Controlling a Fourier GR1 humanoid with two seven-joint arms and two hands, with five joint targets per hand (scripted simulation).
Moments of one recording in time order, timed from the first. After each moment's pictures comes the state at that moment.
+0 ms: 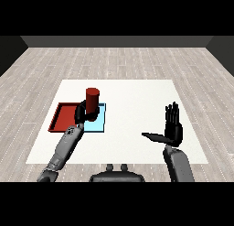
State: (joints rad) left arm -0.42 0.25 -0.26 -1.32 0.21 0.45 -0.09; right arm 0.02 -0.20 0.13 -1.97 -0.15 -0.31 -0.17
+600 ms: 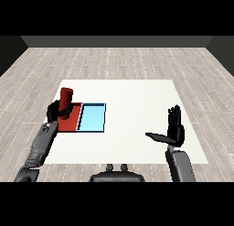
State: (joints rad) left arm -0.46 0.52 -0.07 -0.95 0.14 0.40 -0.07; right arm 0.06 -0.20 0.06 -1.89 -0.18 -0.26 -0.23
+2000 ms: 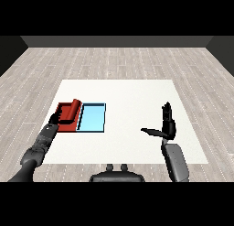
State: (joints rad) left arm -0.76 0.50 -0.07 -0.07 -0.07 0.27 -0.15; right arm -0.06 -0.18 0.05 -1.66 -0.09 -0.23 -0.33
